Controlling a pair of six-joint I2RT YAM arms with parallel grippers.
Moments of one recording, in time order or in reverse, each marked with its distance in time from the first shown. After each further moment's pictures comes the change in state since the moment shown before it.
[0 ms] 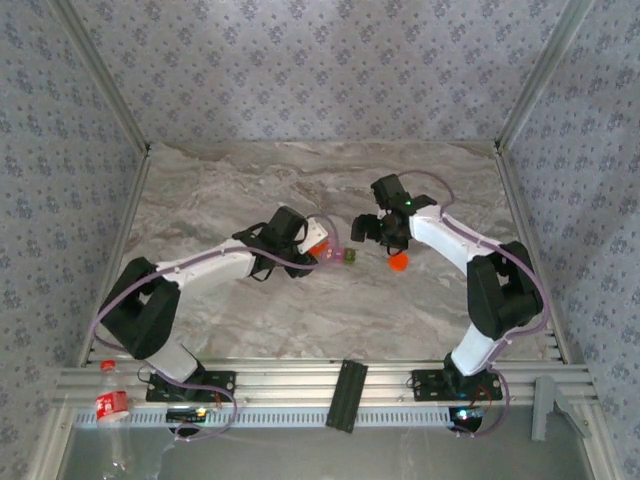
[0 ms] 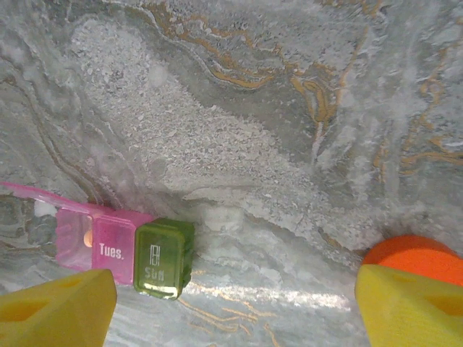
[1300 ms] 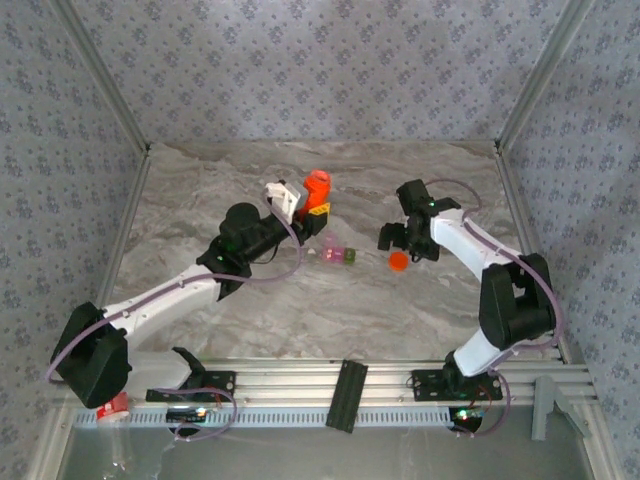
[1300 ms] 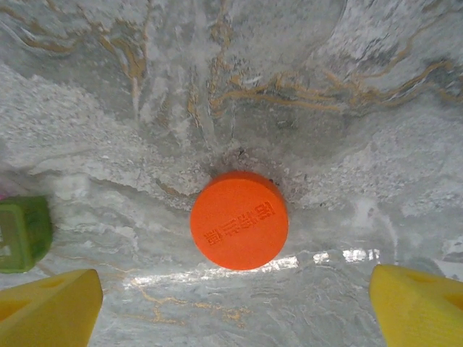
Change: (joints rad) left arm 0.001 -0.309 -0.166 0.794 0.119 -0.234; right arm -0.124 -0.071 -0.083 -0.153 0.077 -0.041
